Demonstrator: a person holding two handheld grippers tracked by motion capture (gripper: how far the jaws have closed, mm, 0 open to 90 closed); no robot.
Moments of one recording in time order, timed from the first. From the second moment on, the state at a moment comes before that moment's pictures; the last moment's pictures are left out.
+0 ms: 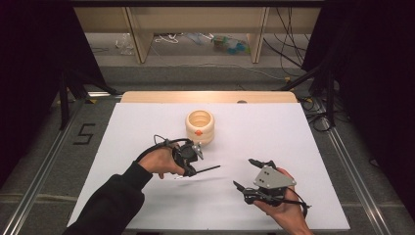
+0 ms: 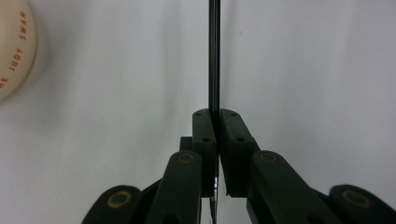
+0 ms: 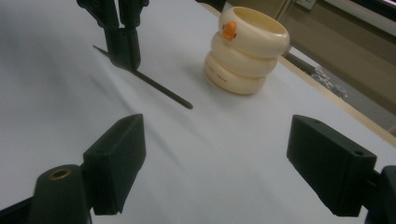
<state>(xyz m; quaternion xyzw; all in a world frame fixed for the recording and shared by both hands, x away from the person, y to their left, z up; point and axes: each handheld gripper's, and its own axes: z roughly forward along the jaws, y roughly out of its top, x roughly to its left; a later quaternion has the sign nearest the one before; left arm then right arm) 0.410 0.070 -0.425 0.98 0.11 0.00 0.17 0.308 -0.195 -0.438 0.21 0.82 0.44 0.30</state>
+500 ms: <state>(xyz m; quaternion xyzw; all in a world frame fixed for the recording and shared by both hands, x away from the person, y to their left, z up) 0.400 0.067 -0.415 0.98 0.09 -0.01 0.17 0.314 -0.139 -0.442 0.08 0.86 0.38 0.32</state>
